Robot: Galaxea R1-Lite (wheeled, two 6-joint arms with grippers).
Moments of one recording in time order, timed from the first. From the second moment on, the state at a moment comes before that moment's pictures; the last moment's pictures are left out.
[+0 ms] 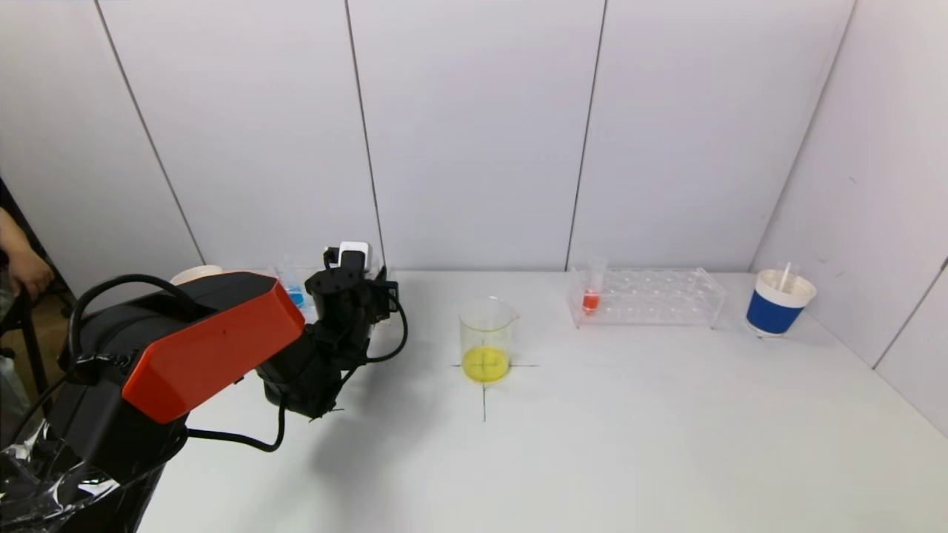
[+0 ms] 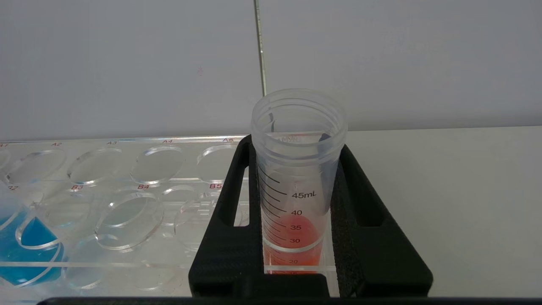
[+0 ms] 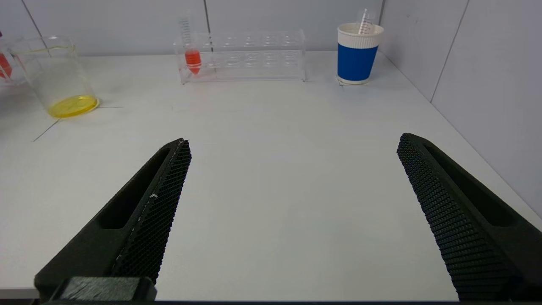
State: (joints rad) left arm -0.33 2.46 -1.13 -1.38 0.33 0.04; right arm 0.00 0.00 0.00 -0.01 -0.02 0.03
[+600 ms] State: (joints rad) left arm -0.33 2.46 -1.13 -1.38 0.33 0.04; right arm 0.00 0.00 0.00 -0.01 -0.02 0.03
